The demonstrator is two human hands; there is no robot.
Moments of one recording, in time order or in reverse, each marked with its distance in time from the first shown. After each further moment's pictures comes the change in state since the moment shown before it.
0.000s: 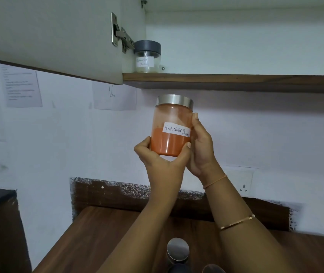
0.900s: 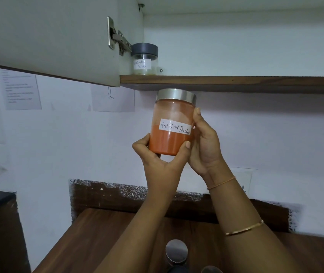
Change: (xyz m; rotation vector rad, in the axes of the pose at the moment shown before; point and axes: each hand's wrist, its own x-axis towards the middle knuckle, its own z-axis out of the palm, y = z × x) left_hand -0.002 0.011 0.001 -0.083 -0.100 0.105; right_hand -0.014 -0.022 0.007 -0.034 0.010 -0.051
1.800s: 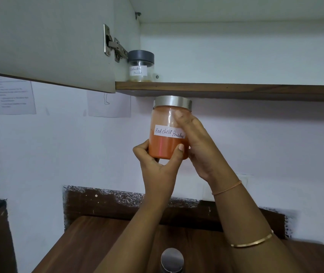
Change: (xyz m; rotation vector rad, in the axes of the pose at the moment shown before) left_hand 0.009 -0.014 0.004 0.041 -0.005 -0.048; right_hand -0.007 -0.019 0.007 -0.426 0.007 -0.047
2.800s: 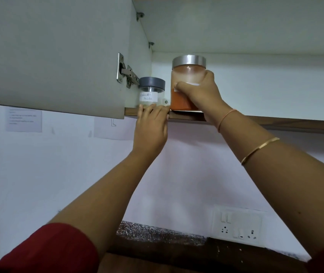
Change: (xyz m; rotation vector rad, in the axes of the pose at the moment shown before) left_hand 0.179 0.004 0.007 1.055 -0.116 0.698; right_hand 0.168 -0.085 0.000 -0.503 0.299 -0.270
